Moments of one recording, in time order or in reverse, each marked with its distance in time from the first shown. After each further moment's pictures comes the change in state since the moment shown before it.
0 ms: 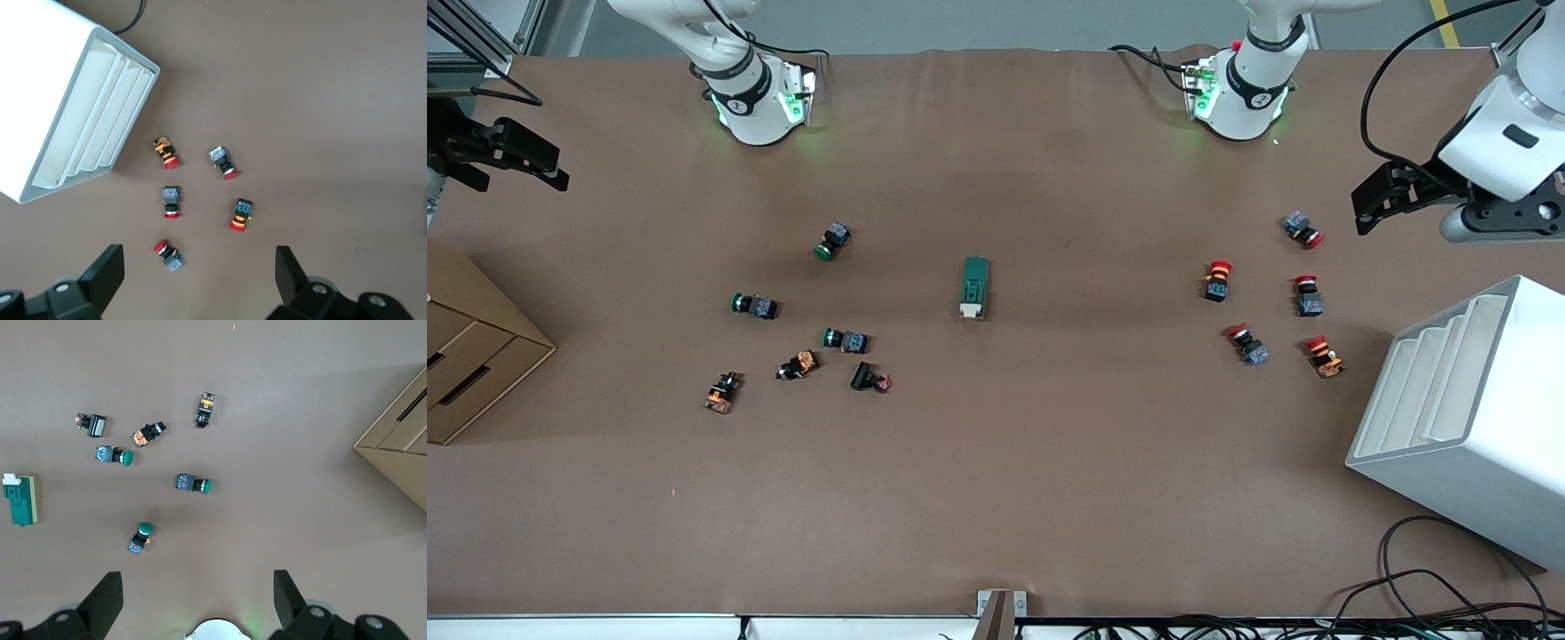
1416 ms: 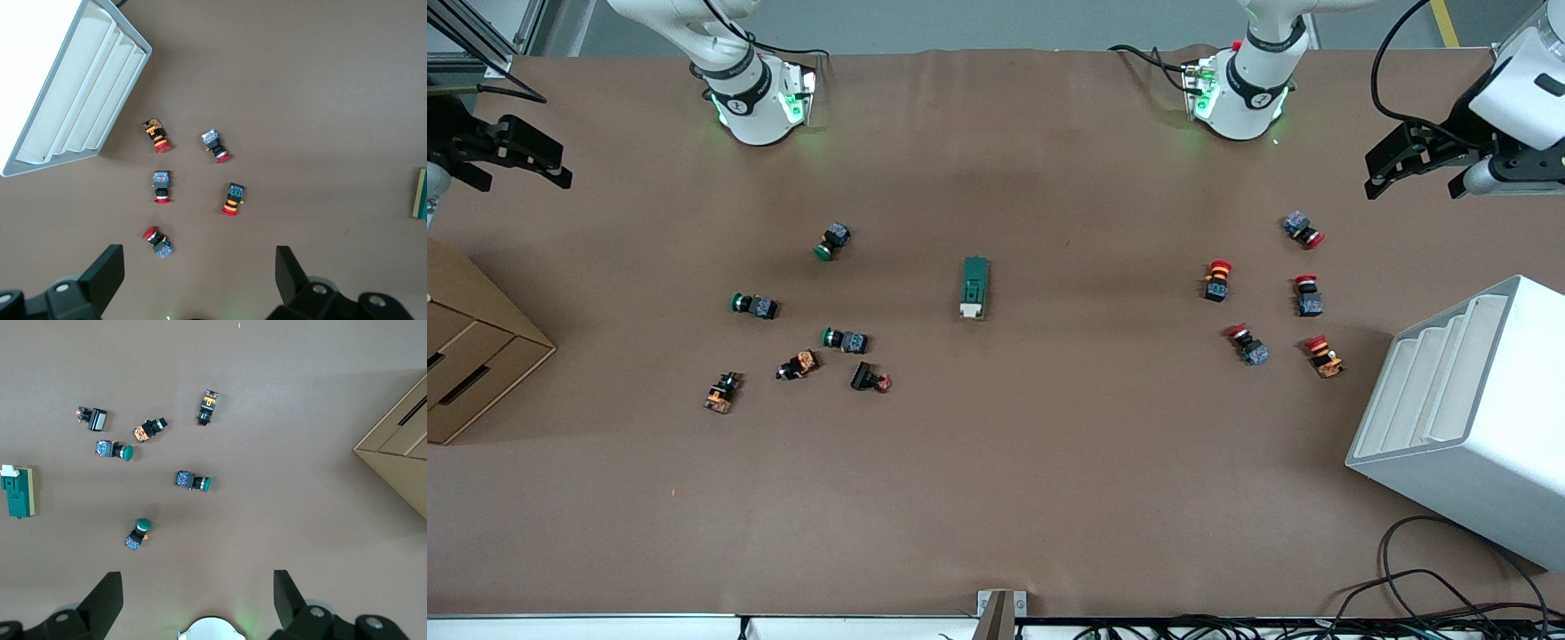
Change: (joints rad) left arm 0.037 -0.147 0.024 -0.177 -0.081 0.051 0.056; right arm 0.000 0.000 0.007 0.001 -0.005 -0.007 -0.026
